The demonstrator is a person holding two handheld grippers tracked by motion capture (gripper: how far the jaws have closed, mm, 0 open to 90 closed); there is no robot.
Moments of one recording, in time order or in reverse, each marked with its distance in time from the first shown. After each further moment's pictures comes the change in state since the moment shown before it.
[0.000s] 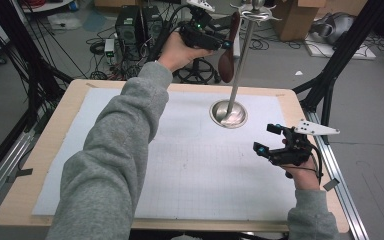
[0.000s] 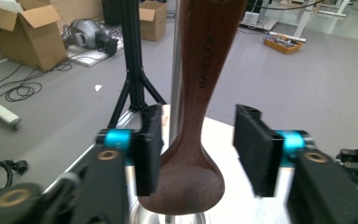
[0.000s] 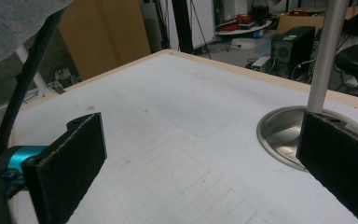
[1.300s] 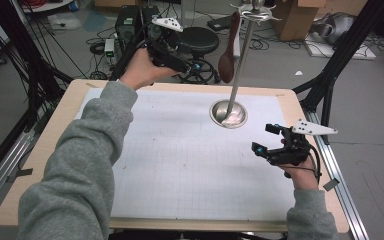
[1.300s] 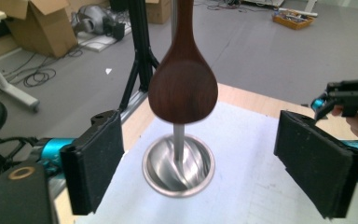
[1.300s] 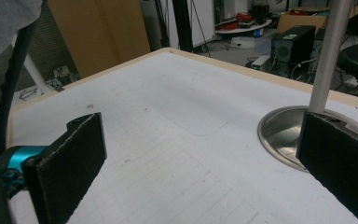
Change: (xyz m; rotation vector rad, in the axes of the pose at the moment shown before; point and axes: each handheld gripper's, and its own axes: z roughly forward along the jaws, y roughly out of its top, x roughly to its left) left arm -0.010 -0.054 -0.071 0.066 0.041 0.047; right arm 0.001 0.000 0.003 0.006 -0.002 -0.008
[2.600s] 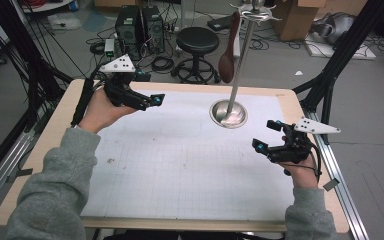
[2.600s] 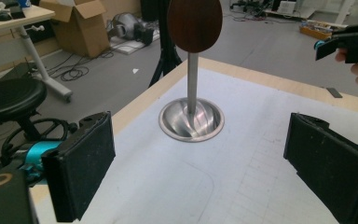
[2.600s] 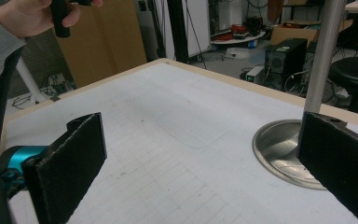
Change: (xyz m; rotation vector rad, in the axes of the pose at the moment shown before) left arm -0.029 -0.100 -0.079 -0.075 0.128 -0.022; right arm 0.003 0.008 -0.001 -0.040 -0.019 -0.015
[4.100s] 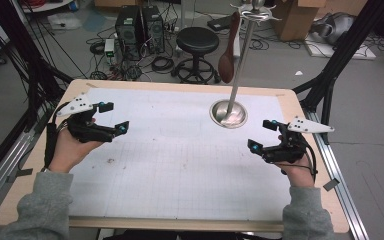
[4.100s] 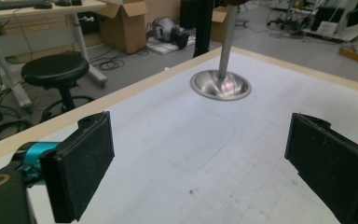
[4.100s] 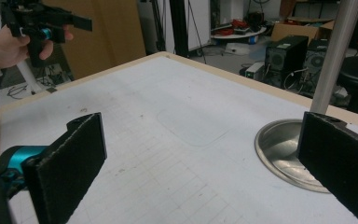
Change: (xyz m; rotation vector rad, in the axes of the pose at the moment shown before) left arm -0.006 -0.104 -0.074 -0.065 0.156 -0.097; right arm 0.006 0.002 0.009 0.029 -0.005 -0.031
